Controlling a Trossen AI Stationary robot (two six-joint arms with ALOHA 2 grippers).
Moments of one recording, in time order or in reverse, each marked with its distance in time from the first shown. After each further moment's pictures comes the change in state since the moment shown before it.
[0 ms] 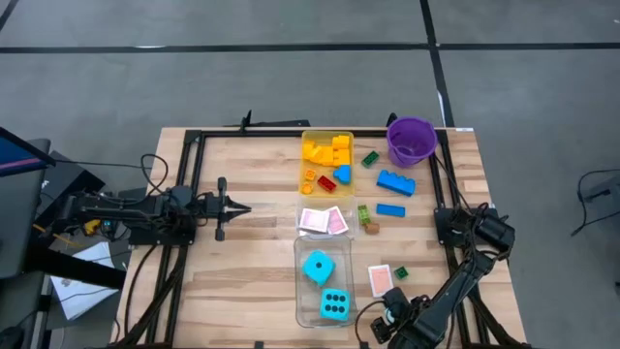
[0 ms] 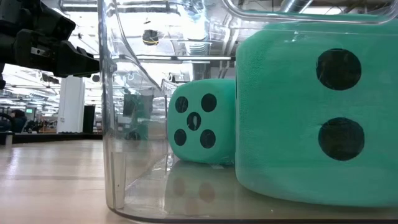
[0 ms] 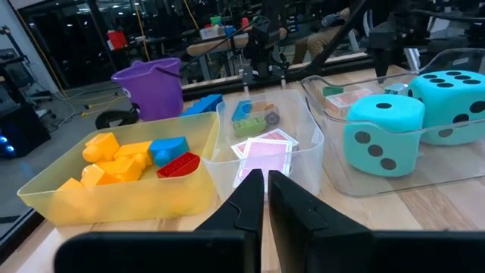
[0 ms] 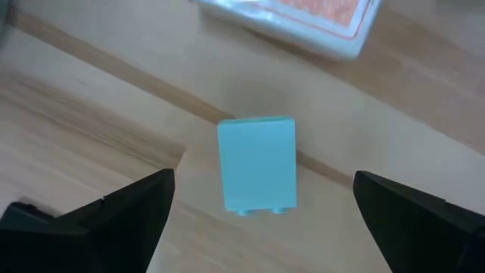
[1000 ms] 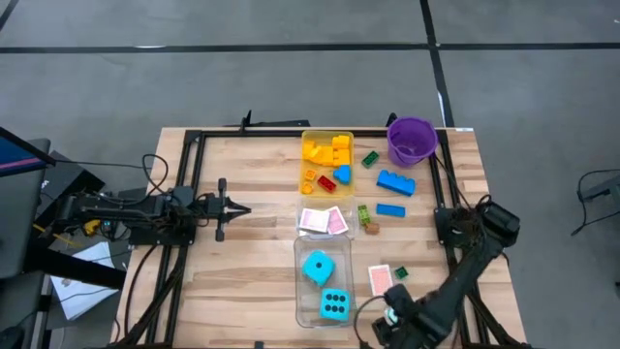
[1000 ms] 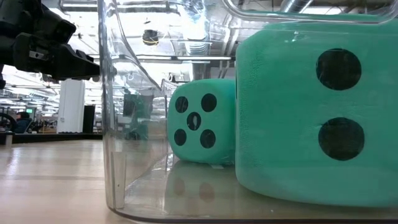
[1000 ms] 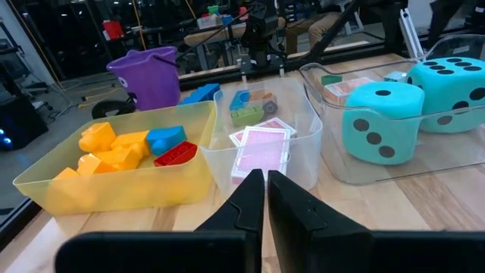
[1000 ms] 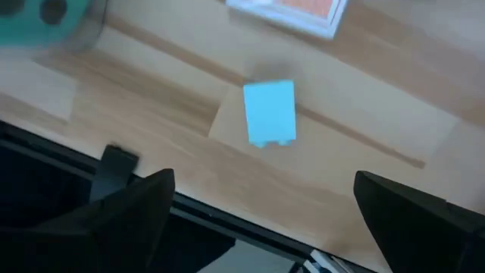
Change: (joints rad) left arm 0.000 -0.003 0.000 -0.038 0.000 0.000; right arm -0.038 -0.092 0.133 -0.152 -0.079 0.002
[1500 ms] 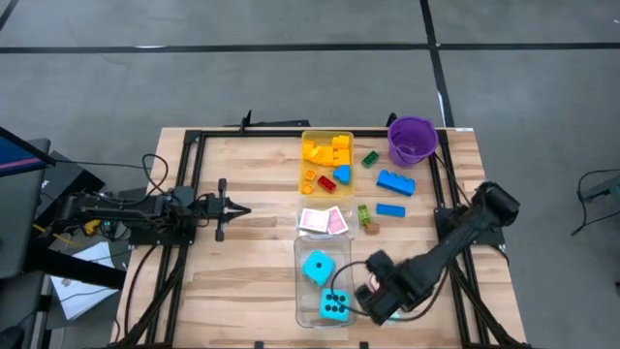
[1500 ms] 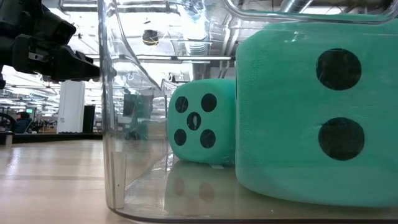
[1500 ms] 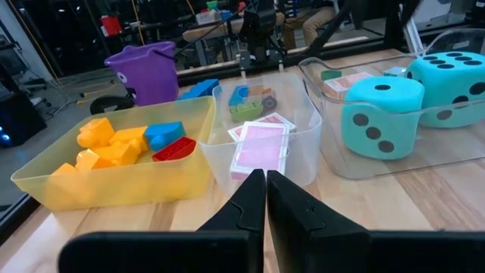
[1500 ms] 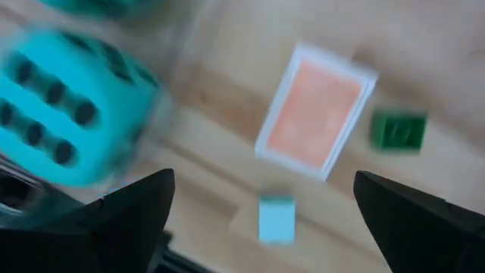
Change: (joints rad) left arm 0.000 -0.005 0.000 -0.015 0.000 0.000; right arm -0.220 -0.120 0.000 -0.086 0.092 -0.317
